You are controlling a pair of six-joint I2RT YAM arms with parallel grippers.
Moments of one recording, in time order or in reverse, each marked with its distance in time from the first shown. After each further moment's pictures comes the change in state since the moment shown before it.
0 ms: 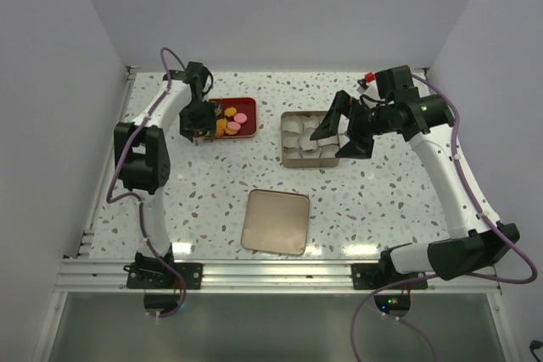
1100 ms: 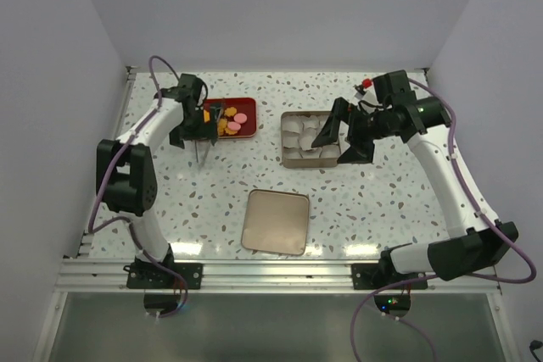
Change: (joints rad) left arm 0.001 -0.227 -0.323 0.212 -0.037 -0.030; right arm -0.006 -0.002 -0.044 -0.017 -0.005 -0.056
